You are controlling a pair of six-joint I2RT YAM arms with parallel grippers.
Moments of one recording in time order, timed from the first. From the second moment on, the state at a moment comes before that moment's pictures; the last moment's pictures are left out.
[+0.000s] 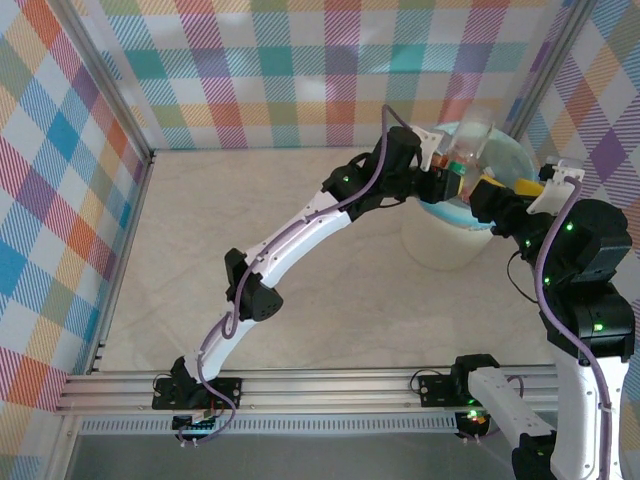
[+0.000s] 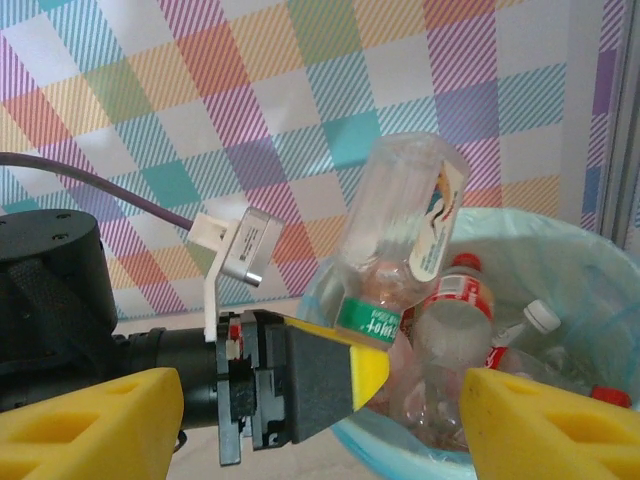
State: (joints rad) left arm -0.94 2.38 2.72 -0.65 0.27 -0.53; right arm 0.09 0.80 1.49 -0.84 -0.07 0.26
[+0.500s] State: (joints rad) left arm -0.96 2.48 2.78 -0.47 0.30 -0.73; right arm 0.09 0.78 1.43 -0.85 -0.07 0.27
